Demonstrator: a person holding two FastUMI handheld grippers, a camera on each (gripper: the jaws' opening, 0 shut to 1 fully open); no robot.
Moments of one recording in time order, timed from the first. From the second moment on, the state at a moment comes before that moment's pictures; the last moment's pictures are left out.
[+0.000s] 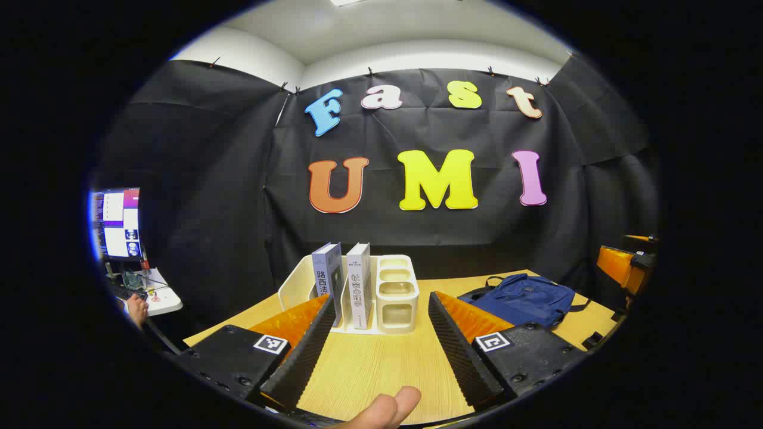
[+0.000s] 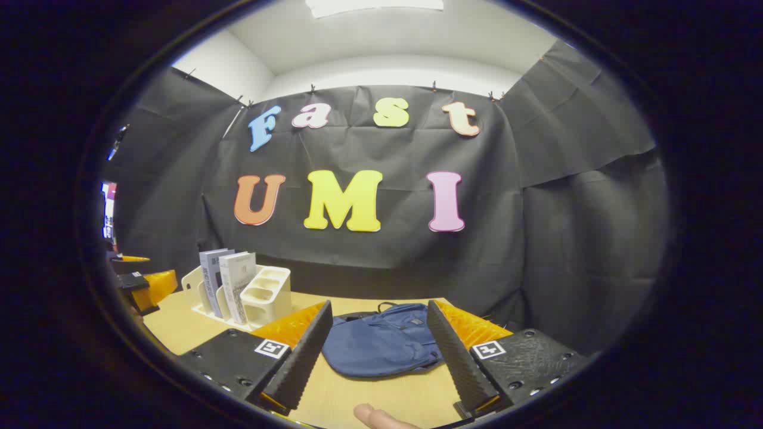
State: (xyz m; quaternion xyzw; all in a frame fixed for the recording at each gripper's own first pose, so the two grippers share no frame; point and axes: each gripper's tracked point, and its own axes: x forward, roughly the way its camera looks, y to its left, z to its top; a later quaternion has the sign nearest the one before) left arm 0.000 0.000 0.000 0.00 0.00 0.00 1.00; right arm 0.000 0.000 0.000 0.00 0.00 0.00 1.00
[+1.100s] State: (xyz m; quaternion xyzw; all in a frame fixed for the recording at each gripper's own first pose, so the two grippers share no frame) left arm 0.005 0.025 -0.011 0.02 0.01 0.00 1.00; right arm 0.018 0.008 -0.028 -0.05 0.04 -0.01 1.00
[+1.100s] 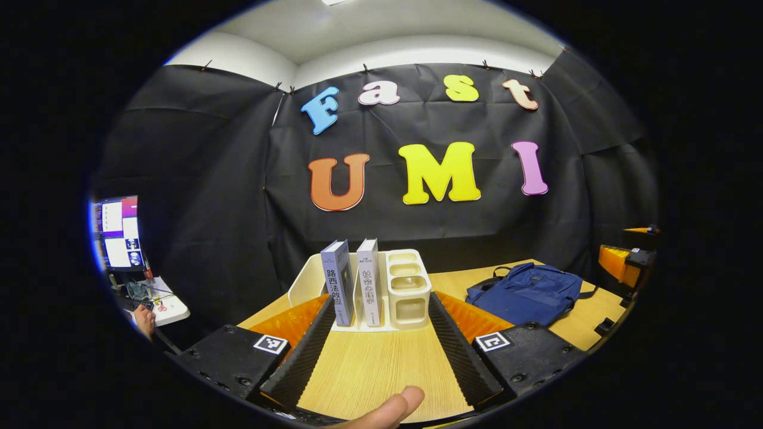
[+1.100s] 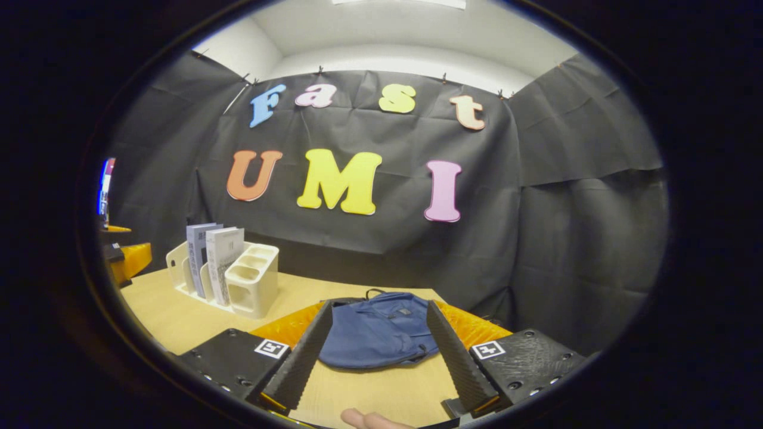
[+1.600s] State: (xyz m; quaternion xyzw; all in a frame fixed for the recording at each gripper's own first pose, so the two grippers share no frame) left arm 0.007 0.021 -0.009 0.04 0.00 0.00 1.00; right arm 0.057 0.031 -0.077 -0.08 0.10 0.01 0.99
